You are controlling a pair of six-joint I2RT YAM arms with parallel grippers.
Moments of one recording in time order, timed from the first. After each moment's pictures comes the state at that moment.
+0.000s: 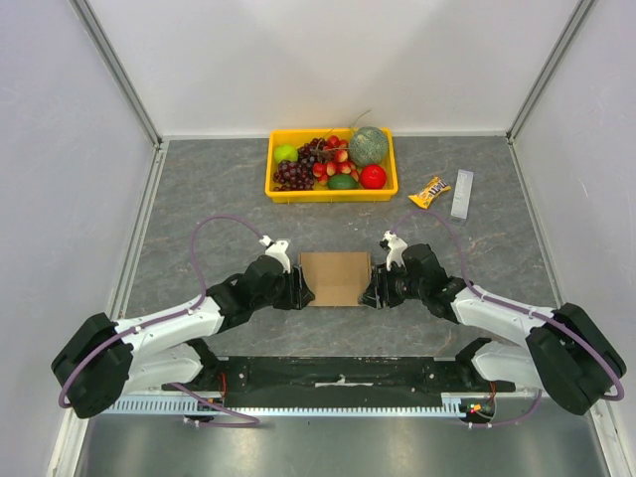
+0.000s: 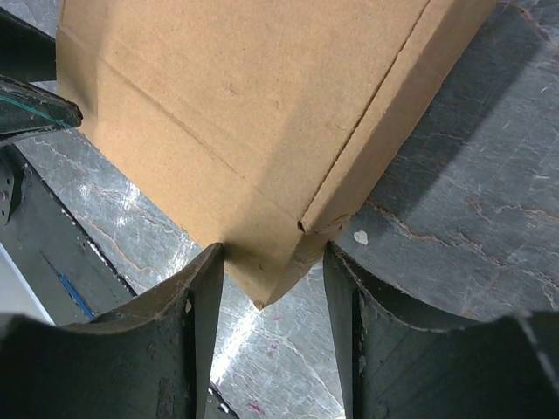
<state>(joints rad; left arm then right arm) -0.82 1.09 0.42 -0.02 -0.02 -0.66 0.61 1.19 0.38 0.09 -0.37 0.43</state>
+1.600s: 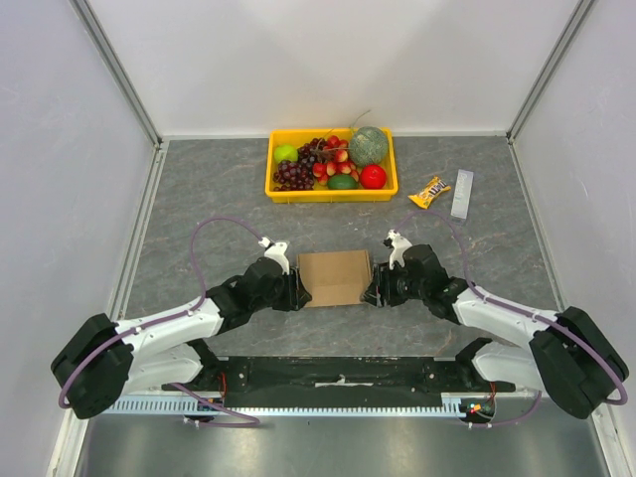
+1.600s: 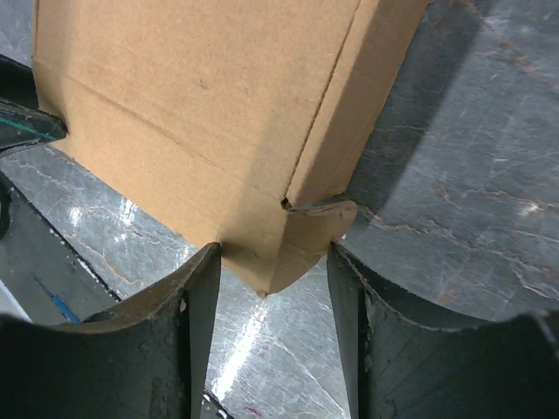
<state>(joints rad) -0.82 1.09 0.40 -0.01 -0.03 -0.66 0.61 1.18 0.38 0.07 -0.32 0.47</state>
